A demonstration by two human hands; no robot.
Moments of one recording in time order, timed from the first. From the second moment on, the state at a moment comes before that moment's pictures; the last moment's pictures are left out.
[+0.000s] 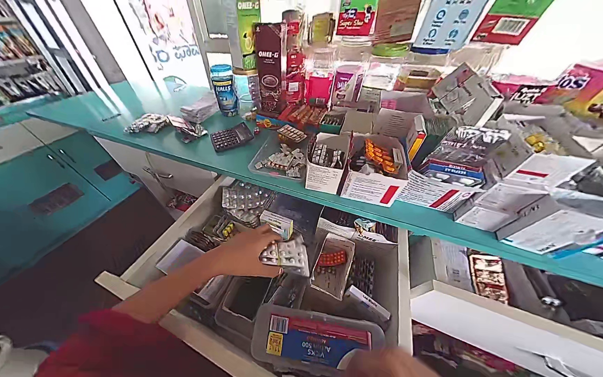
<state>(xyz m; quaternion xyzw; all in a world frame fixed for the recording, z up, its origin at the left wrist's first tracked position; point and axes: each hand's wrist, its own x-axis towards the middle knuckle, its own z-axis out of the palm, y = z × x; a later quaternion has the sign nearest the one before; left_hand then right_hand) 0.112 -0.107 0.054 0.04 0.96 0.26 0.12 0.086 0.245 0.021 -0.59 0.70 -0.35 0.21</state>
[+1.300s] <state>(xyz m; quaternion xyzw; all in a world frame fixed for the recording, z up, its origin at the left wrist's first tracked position) 0.034 -0.132 -0.012 0.27 0.95 0.01 -0.17 -0.043 0.053 -0.005 -0.09 0.51 -0.82 0.26</state>
